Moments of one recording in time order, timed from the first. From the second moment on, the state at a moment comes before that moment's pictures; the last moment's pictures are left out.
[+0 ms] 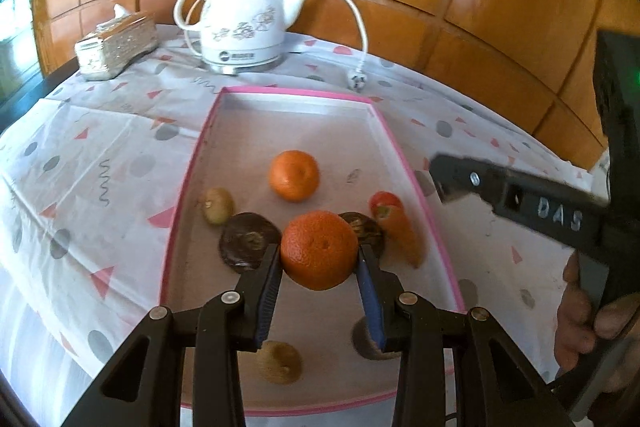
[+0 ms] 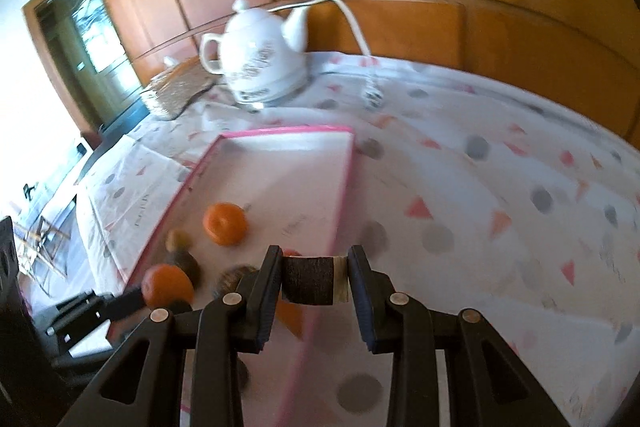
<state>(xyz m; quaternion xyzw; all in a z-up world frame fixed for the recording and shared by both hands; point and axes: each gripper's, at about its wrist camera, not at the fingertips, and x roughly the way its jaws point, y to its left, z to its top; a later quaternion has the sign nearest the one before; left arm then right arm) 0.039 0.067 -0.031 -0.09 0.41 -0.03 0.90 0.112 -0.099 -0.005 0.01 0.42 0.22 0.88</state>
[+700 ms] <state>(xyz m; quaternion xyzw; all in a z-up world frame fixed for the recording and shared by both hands) 0.043 0.077 -0.042 -0.11 0.43 0.00 0.90 0.145 -0.042 -0.020 0.00 0.43 0.24 0.87</state>
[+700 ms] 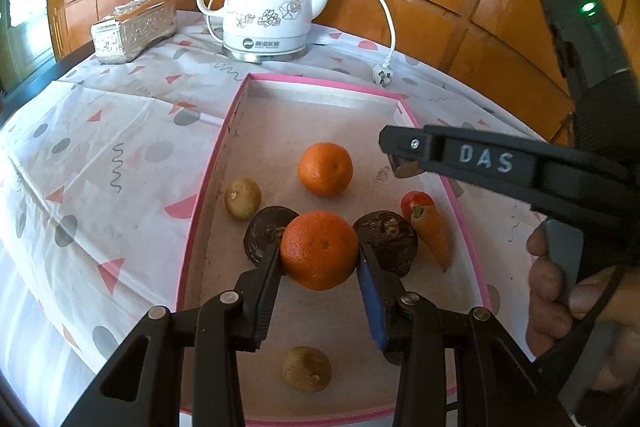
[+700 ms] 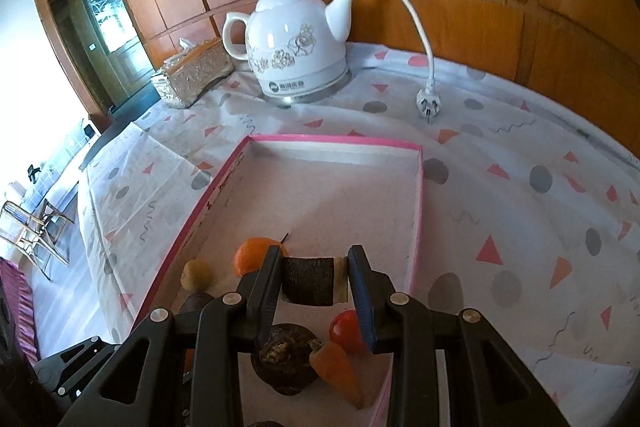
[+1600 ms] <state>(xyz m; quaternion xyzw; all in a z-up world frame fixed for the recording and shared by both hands) 0.025 0.088 -0.020 -0.11 0.38 0.04 0.92 0.115 -0.052 -0.008 0.00 0.41 0.22 0.88</state>
